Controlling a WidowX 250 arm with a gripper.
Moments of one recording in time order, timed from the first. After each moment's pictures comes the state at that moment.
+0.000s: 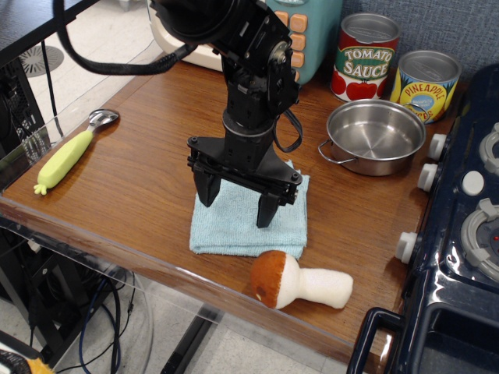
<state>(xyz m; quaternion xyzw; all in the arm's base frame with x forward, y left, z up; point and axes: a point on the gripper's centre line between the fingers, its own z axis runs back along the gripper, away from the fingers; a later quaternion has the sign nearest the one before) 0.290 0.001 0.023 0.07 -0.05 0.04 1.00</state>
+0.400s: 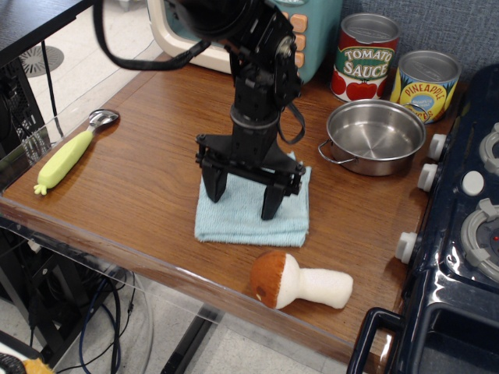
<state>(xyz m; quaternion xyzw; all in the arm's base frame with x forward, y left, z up) 0.316 0.010 0.013 0.06 -0.04 0.06 1.00</state>
